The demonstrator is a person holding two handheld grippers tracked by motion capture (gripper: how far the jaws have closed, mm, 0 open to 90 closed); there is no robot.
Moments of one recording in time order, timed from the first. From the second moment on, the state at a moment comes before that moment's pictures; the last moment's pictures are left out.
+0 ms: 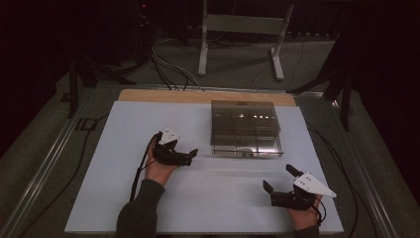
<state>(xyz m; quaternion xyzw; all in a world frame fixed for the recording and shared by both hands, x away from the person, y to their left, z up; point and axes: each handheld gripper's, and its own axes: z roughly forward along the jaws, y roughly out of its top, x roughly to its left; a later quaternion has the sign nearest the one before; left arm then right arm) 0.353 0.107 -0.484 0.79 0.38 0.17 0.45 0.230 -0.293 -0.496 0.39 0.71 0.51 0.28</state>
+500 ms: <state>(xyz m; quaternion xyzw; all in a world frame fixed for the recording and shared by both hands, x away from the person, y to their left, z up) 0.370 0.067 -0.502 0.83 0.35 0.11 0.41 0.230 -0.293 -0.496 0.39 0.71 0.51 0.28</state>
